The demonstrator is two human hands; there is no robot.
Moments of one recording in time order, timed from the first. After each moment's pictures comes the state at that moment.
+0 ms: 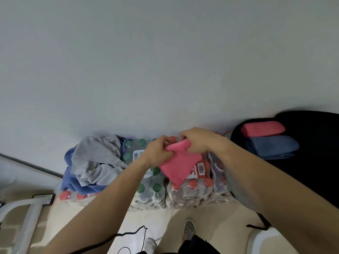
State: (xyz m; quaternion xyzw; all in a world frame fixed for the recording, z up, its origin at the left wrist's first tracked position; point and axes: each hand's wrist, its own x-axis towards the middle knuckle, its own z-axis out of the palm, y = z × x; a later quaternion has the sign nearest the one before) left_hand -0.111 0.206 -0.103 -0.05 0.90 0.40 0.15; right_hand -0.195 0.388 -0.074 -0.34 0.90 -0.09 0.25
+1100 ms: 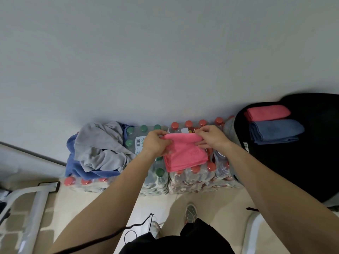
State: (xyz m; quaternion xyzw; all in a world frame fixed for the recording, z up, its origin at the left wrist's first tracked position) left_hand -0.092 0.211 -0.123 -0.27 0.79 0.54 0.13; right_hand -0.155 0.419 -0.132 0.09 0.78 -0.55 0.30
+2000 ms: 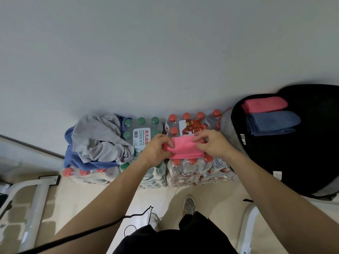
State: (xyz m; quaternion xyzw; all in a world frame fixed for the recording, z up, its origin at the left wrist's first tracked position) left_hand -0.048 0.210 -0.144 -0.02 0.90 0.42 0.14; right_hand -0.112 0.450 -0.142 -0.10 0.87 -0.41 0.25
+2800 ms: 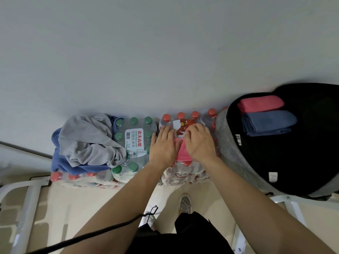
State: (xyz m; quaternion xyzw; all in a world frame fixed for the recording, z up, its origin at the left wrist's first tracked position) left_hand -0.069 0.266 -0.196 -0.02 0.98 0.18 0.04; right_hand -0.107 0.410 -0.163 -0.11 0.97 -0.20 0.04
